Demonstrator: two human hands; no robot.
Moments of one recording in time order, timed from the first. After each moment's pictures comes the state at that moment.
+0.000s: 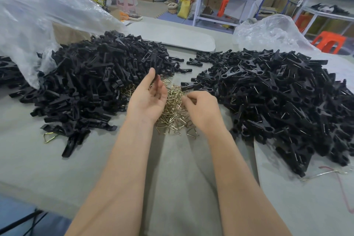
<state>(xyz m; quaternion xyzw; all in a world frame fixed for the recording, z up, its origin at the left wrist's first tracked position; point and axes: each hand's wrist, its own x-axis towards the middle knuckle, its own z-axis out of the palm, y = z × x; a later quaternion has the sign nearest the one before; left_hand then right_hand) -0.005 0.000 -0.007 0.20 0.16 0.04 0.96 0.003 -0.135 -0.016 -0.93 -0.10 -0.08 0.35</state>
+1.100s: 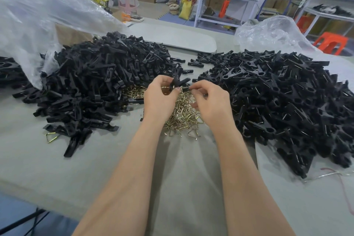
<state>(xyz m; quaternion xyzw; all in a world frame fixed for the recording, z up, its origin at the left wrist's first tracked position) 0.002 -0.017 -0.022 0.79 0.08 0.23 0.57 0.006 -0.144 -0.008 -0.87 -0.09 -0.13 0.47</state>
